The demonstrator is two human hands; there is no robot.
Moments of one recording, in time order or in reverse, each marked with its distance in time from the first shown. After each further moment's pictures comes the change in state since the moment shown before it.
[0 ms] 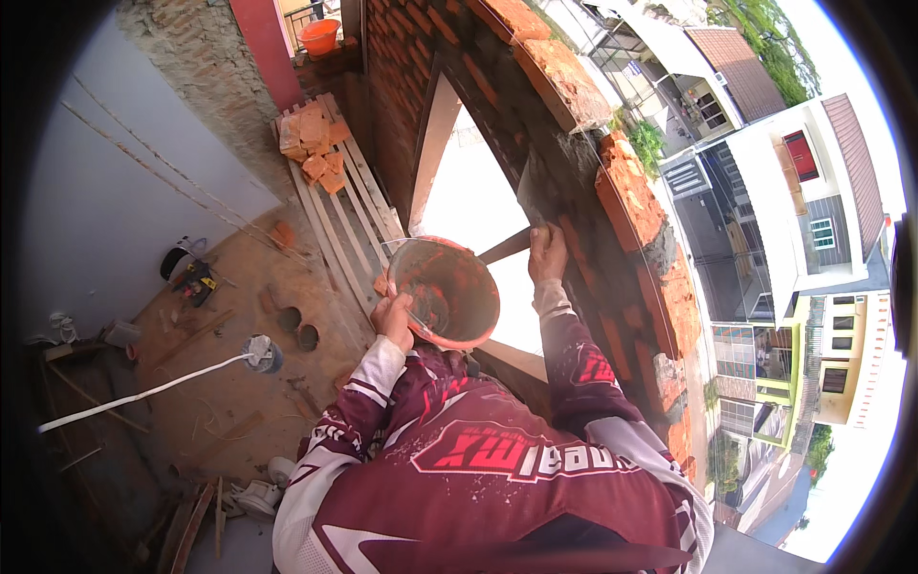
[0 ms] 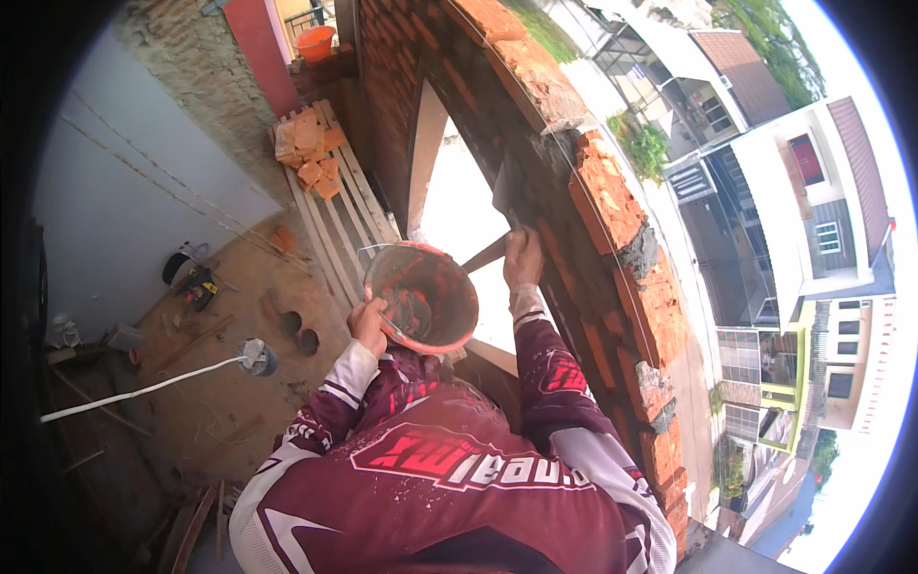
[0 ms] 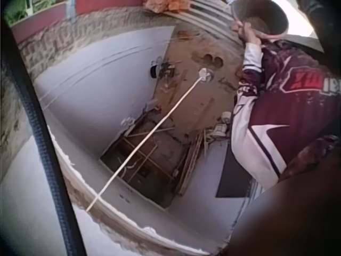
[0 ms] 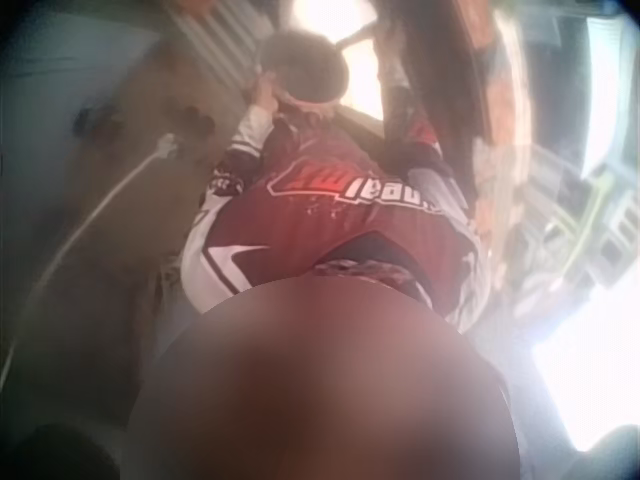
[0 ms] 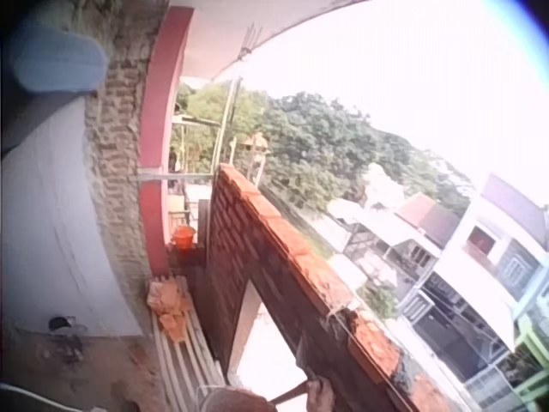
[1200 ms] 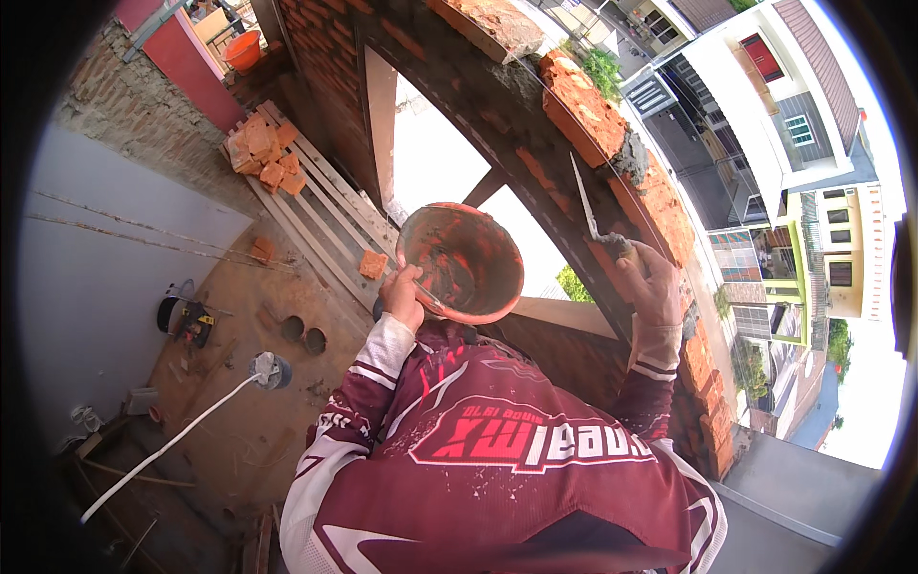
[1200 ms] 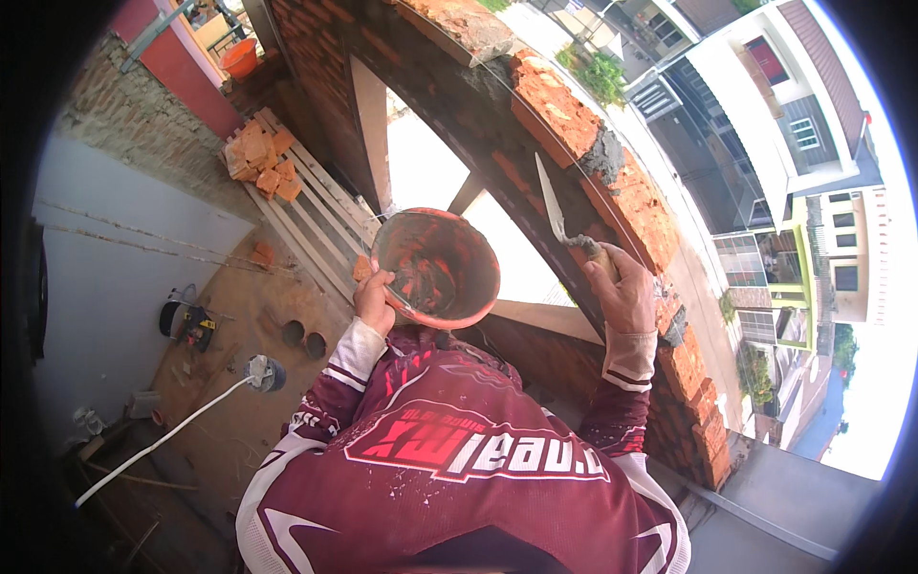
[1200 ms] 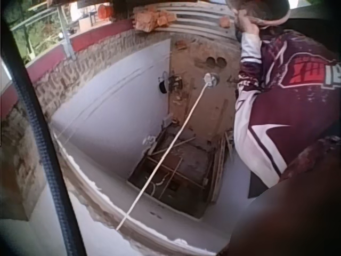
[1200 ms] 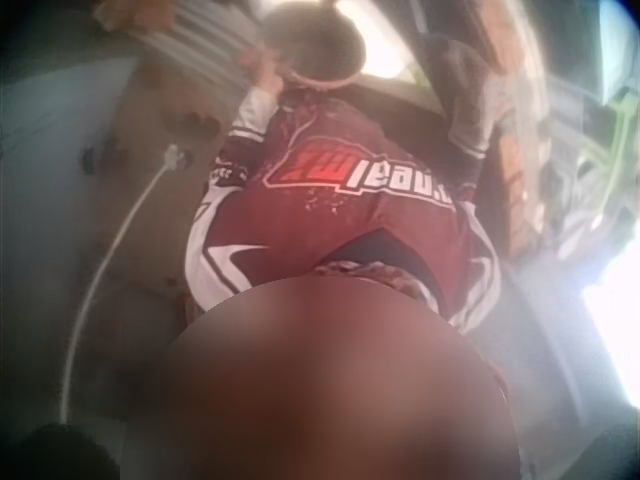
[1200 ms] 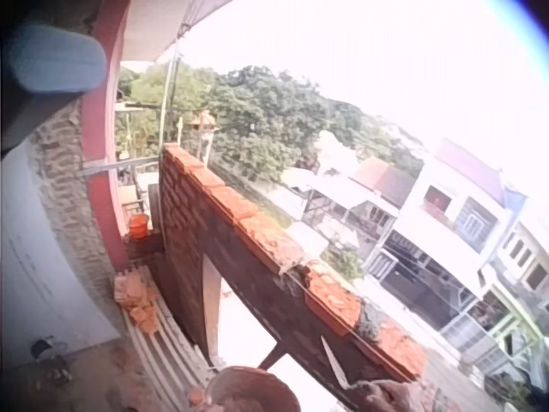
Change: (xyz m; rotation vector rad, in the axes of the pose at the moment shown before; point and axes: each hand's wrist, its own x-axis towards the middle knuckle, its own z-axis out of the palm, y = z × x) left_hand -0.017 -0.012 0.033 0.038 -0.208 -0.188; right_hand -0.116 -0.114 -0.249 -0.246 -0.116 0.077
